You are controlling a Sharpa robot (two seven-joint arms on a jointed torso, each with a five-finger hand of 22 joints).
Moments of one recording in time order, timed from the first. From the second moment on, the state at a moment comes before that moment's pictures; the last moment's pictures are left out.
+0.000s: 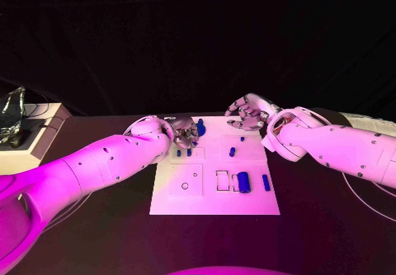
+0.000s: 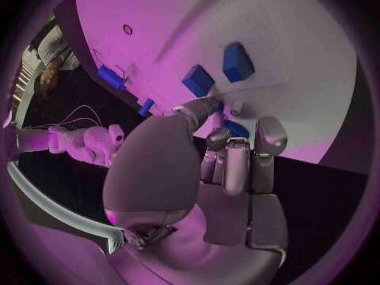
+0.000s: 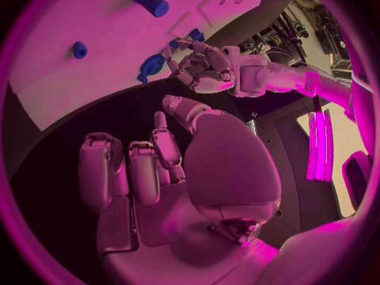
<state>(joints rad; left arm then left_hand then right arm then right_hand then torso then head) 1.15 -0.44 0.09 1.06 -1.53 -0.06 -0.11 1.44 -0.24 0.50 0.08 0.24 0.85 0.14 0.34 0.32 1.10 0.04 1.35 0.93 1.45 -0.01 1.53 1.28 0.12 1.21 0.09 1.25 1.17 1.32 -0.72 -0.12 1.34 -1.09 -0.45 0.05 1.30 -0.22 0.54 0.05 0.28 0.95 0.14 0.21 0.46 1.31 0.06 1.30 1.27 1.47 -0.02 1.50 1.31 0.05 1.46 0.08 1.40 1.31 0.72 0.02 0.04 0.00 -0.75</state>
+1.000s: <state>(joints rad) 1.16 -0.43 0.09 1.05 -1.54 -0.06 -0.11 1.44 -0.22 0.51 0.07 0.24 0.94 0.12 0.39 0.33 1.11 0.04 1.36 0.95 1.46 -0.02 1.54 1.31 0.12 1.22 0.09 1.28 1.19 1.32 -0.72 -0.12 1.34 -1.09 -0.45 0.05 1.30 -0.22 0.54 0.05 0.28 0.95 0.14 0.21 0.46 1.32 0.06 1.30 1.28 1.47 -0.02 1.50 1.31 0.05 1.46 0.08 1.40 1.31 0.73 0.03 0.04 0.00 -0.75</state>
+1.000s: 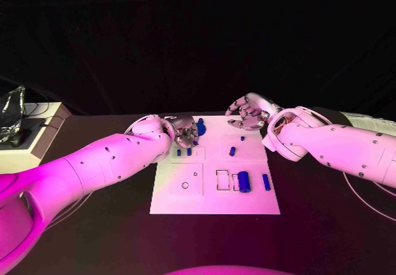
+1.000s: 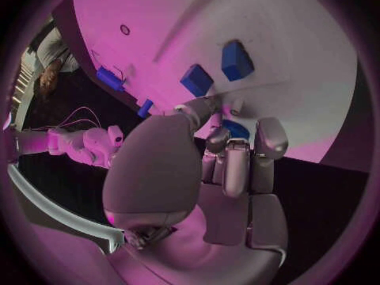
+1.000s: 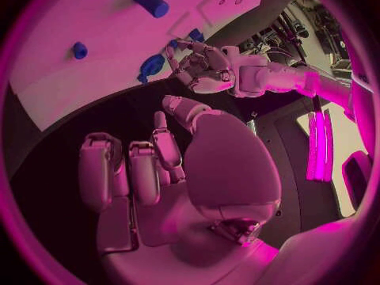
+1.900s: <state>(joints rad) 1.15 -0.44 0.08 1.04 -1.52 -0.12 -0.09 1.42 -0.19 0.63 0.04 0.24 1.00 0.11 0.40 0.33 1.22 0.02 1.37 1.03 1.47 -0.03 1.55 1.31 0.11 1.30 0.07 1.34 1.26 1.32 -0.72 -0.12 1.34 -1.09 -0.45 0.05 1.30 -0.22 0.54 0.05 0.28 0.95 0.14 0.21 0.46 1.32 0.06 1.30 1.28 1.47 -0.02 1.50 1.31 0.05 1.46 0.08 1.40 1.31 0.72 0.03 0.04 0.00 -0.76</state>
